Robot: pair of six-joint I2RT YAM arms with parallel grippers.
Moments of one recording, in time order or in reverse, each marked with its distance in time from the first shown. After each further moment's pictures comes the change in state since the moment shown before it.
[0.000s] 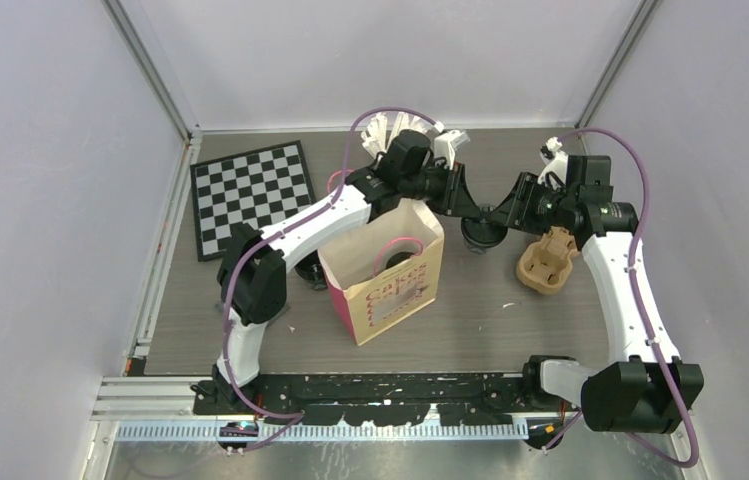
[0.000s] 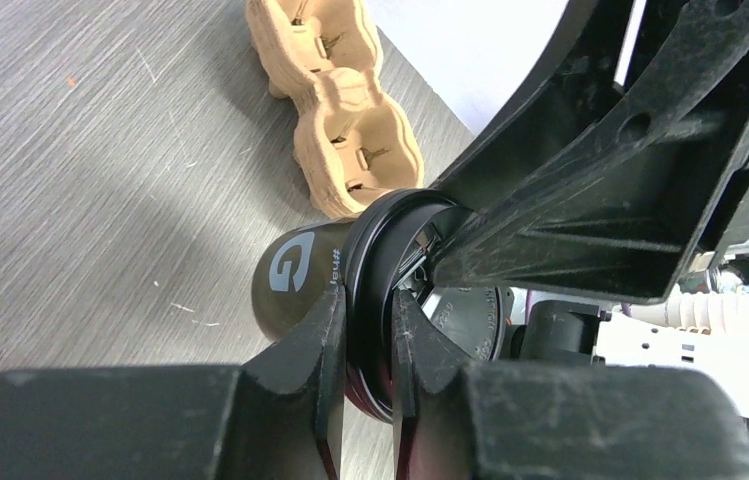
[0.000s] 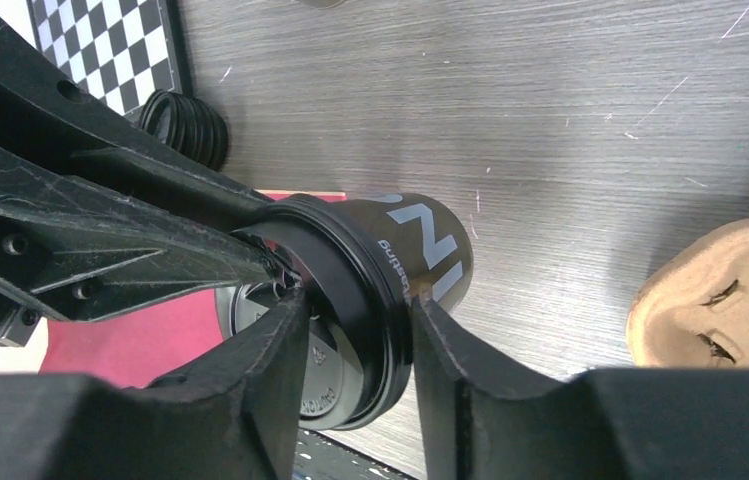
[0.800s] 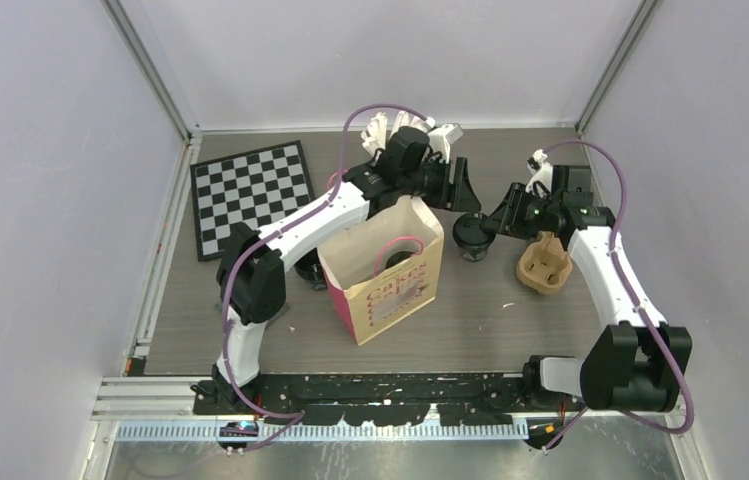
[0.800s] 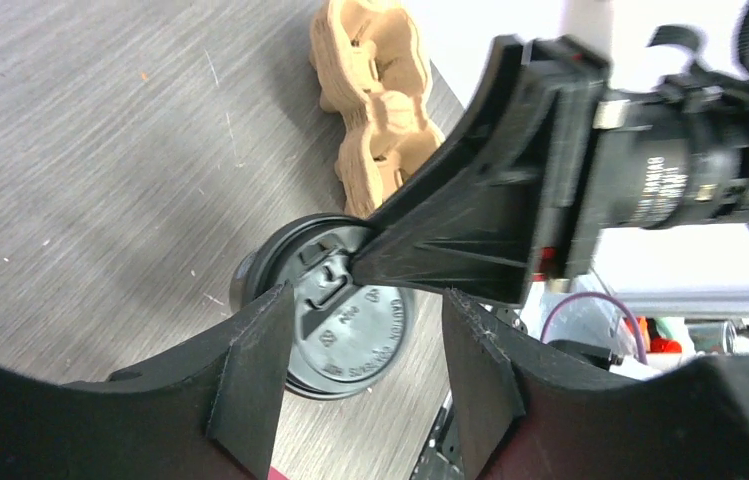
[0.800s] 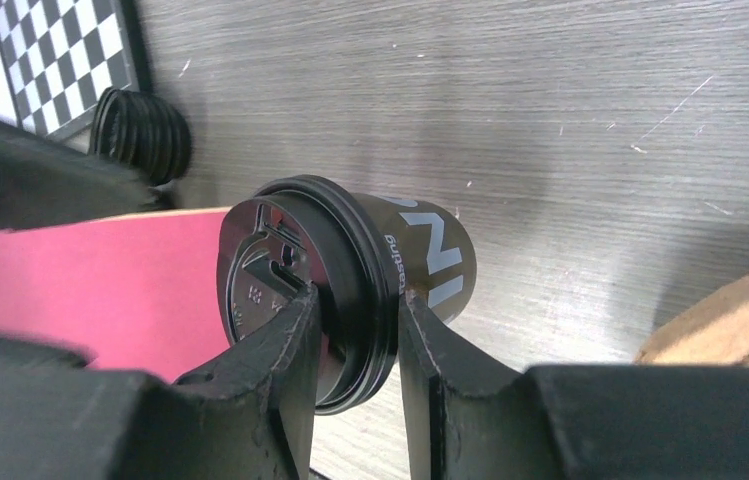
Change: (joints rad) left arm 0.008 -0.001 0.018 -0.057 -0.110 -0.035; right arm -0.001 0.064 -0.147 0.185 -0.026 -0.002
